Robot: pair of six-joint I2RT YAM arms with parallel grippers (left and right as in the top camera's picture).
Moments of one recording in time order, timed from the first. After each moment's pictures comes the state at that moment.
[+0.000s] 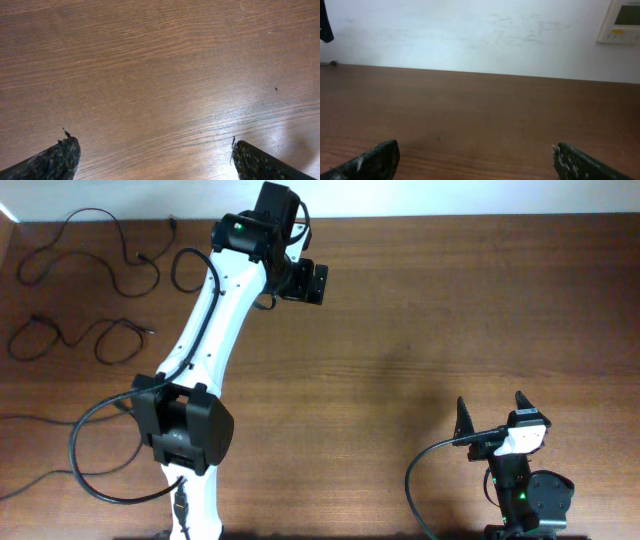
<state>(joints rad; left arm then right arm) -0.31 2.12 2.14 -1.23 0.09 -0.11 -0.07 0.01 0.01 -0.06 -0.16 -0.03</state>
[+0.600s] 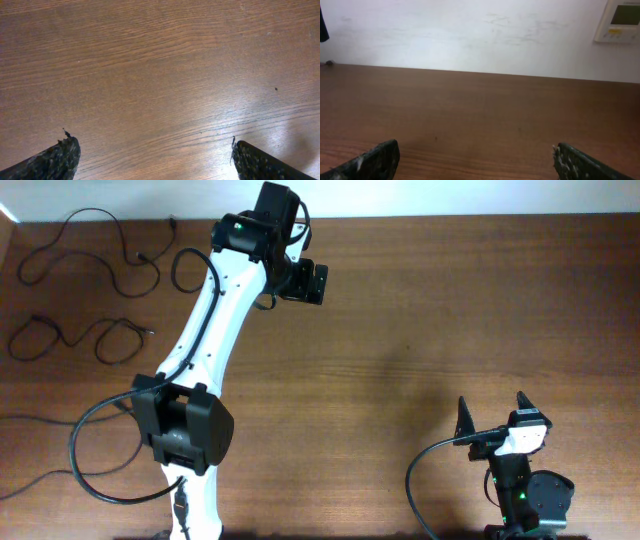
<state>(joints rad) -0.31 2.12 2.14 -1.23 0.09 -0.11 -0.07 0.01 0.01 -0.06 -0.14 -0.03</state>
